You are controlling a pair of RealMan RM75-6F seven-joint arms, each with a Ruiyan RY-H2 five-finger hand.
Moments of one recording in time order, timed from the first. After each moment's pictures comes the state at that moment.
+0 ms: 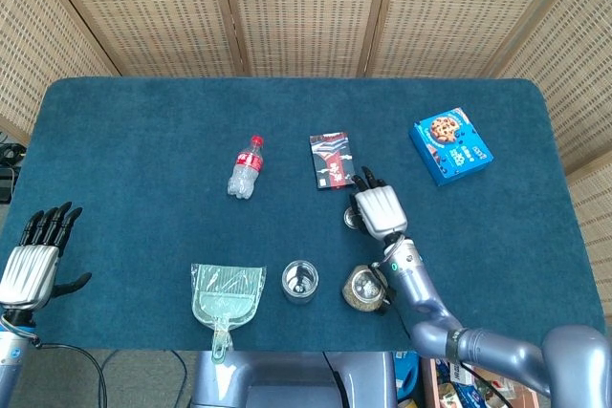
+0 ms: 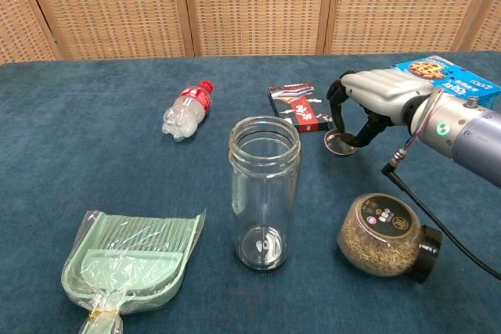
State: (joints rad) left arm -0.16 -1.22 -0.04 -1.51 1.47 1.41 0.07; right arm 0.76 -1.72 0.25 -1.29 -1.03 1.01 -0.53
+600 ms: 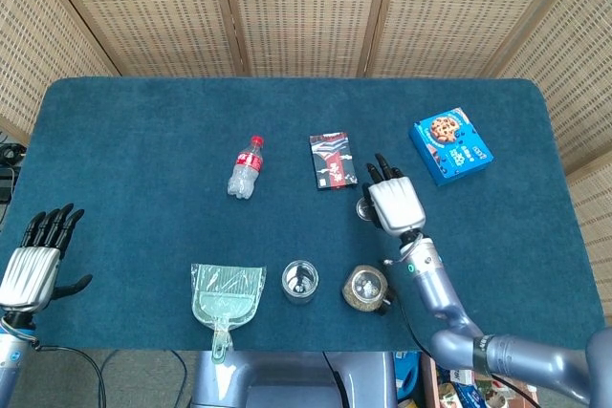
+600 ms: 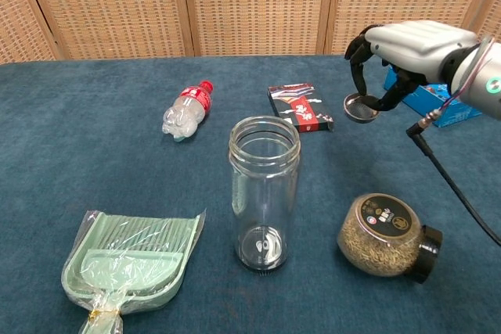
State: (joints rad) left arm -0.16 -1.21 -0.03 -1.52 1.49 1.41 0.08; right arm 0.73 -1.53 0.26 -1.57 -1.02 1.12 -0.66
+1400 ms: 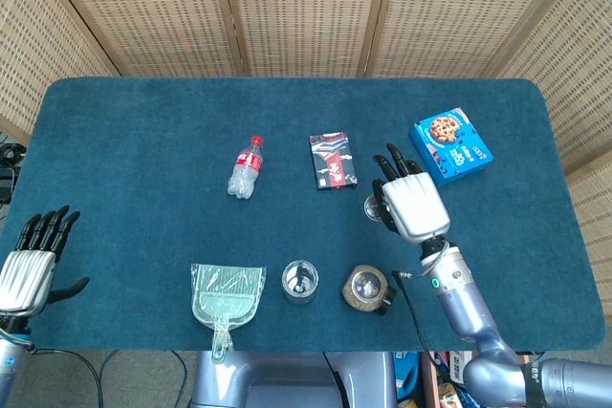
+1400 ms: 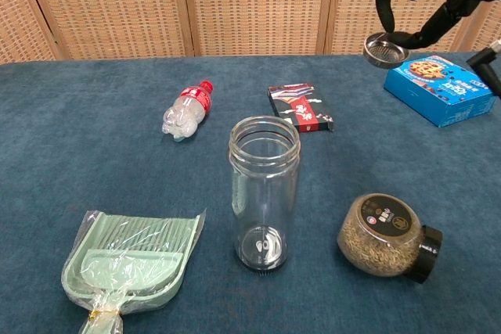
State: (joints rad) left arm -0.14 -1.20 -0.02 -1.53 1.51 1.44 0.07; right arm 0.69 -1.25 0.28 -2.00 -0.99 1.23 -0.76
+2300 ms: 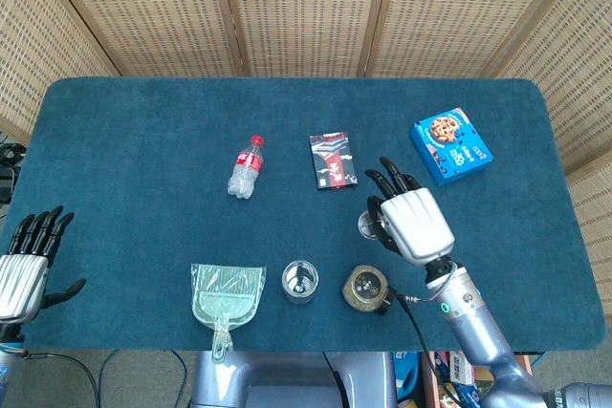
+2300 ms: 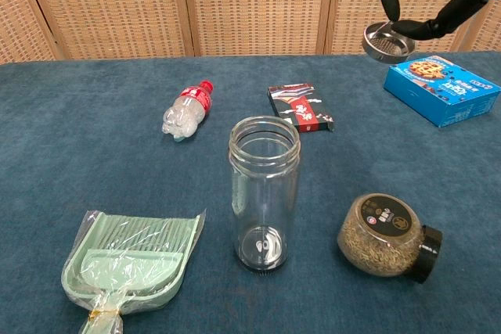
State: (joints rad) left arm -0.11 -1.18 -0.02 -1.55 1.57 1.52 0.04; right arm 0.66 -1.16 0.23 -2.15 -1.09 1.26 -0.71
